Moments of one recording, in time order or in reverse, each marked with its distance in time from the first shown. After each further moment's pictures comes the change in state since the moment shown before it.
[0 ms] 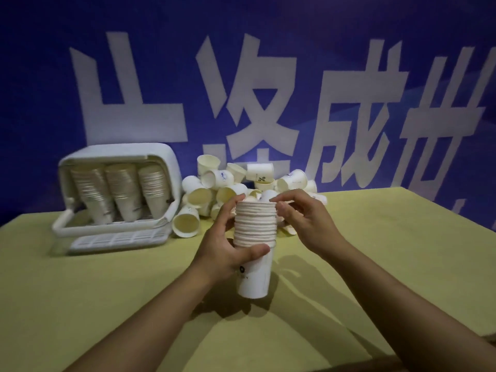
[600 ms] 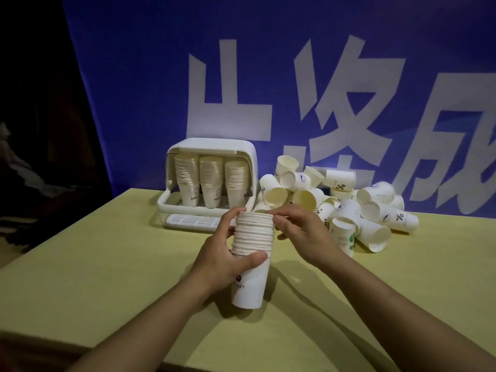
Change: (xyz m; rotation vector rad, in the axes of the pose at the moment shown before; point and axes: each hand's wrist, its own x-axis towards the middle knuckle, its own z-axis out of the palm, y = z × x) left_hand -0.069 -0.027 -0.118 0.255 0.260 -0.155; right_hand 0.025 -0.031 0.144 0.137 -0.284 -0.065
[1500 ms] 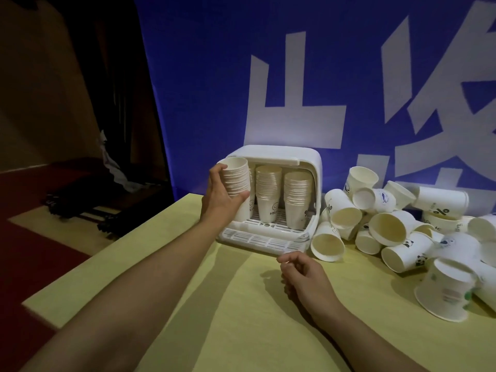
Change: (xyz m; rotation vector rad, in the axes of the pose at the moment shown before) left_hand 0.151 -0.062 -0.117 0.347 0.573 -0.110; right_hand 0.037 0.062 0.130 0.513 -0.080 0.378
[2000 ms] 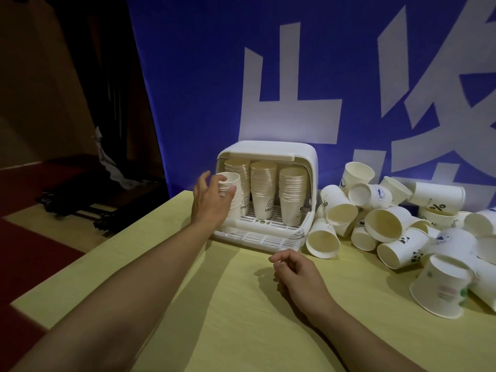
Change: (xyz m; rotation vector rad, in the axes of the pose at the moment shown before) left_hand 0.014 -0.031 0.016 0.265 -0.021 0.020; right_hand 0.000 0.000 0.000 -0.064 -0.029 -0.004
